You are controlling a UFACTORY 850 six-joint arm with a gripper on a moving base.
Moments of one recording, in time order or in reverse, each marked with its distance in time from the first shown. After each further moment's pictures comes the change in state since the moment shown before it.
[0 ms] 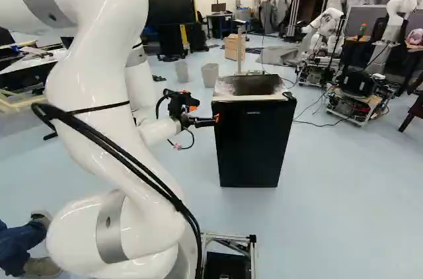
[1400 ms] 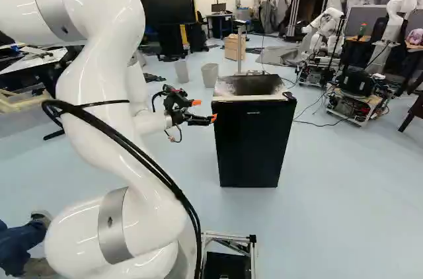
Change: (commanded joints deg) arm 6.3 -8.1 -12.3 22.0 2.3 0.0
